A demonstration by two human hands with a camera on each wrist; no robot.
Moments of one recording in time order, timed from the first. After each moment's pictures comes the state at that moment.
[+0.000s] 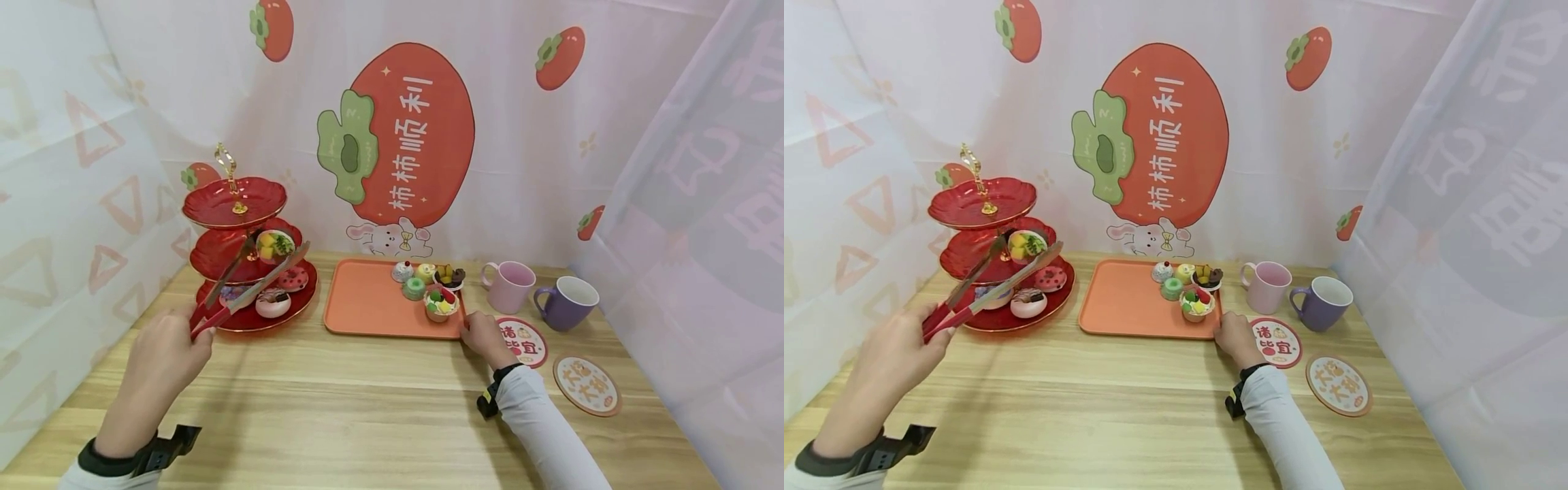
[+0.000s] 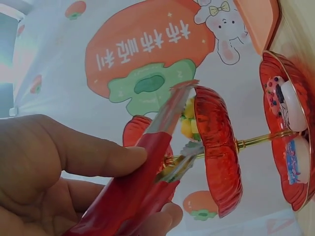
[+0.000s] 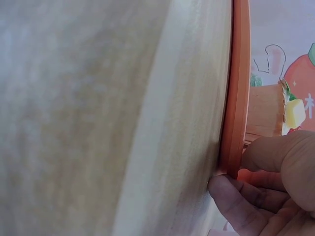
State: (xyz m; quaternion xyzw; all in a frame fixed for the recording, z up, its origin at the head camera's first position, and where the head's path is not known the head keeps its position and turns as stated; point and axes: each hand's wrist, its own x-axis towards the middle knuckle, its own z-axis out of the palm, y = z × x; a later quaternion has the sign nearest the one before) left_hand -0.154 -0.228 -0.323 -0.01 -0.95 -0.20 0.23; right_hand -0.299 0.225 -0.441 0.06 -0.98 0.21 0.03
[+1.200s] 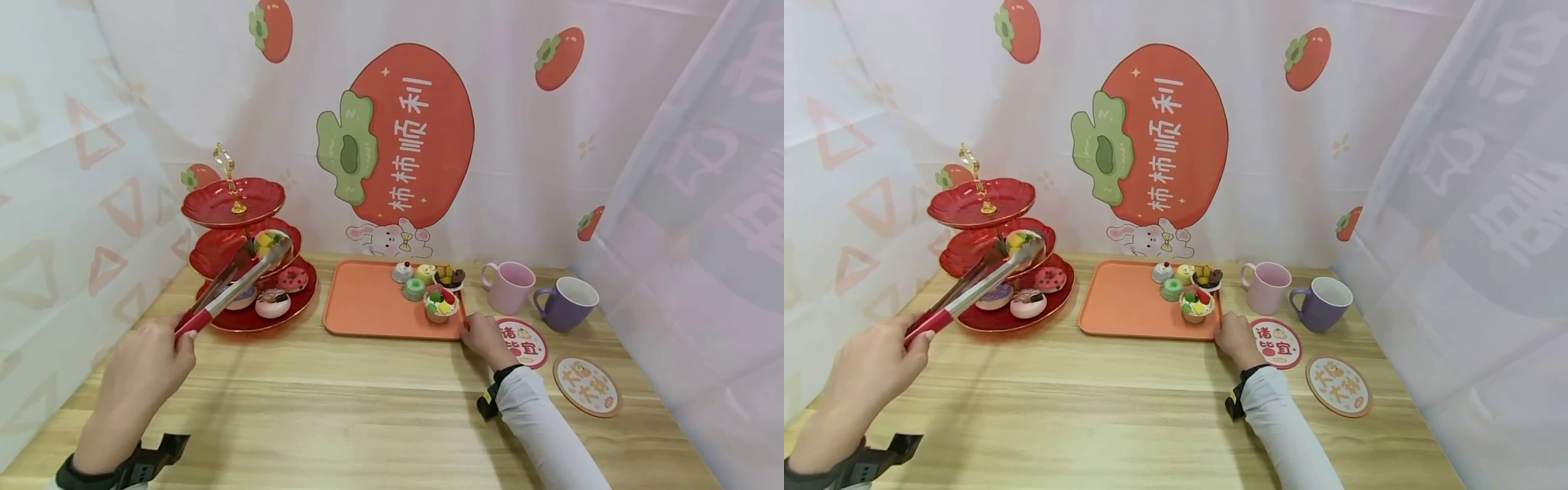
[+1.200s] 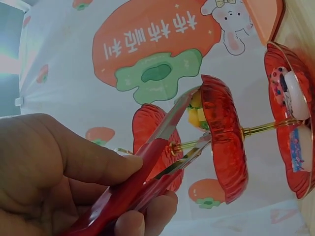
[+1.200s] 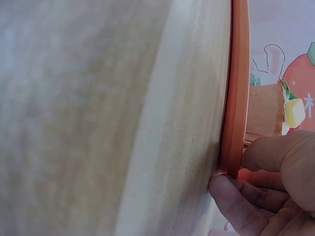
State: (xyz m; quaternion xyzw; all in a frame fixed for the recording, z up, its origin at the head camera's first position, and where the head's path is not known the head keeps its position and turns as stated) left_hand -0.142 -0.237 -0.327 -0.03 -0.95 -0.17 0.27; right_hand -0.298 0.226 -0.442 0.07 -0.97 0.21 0.04
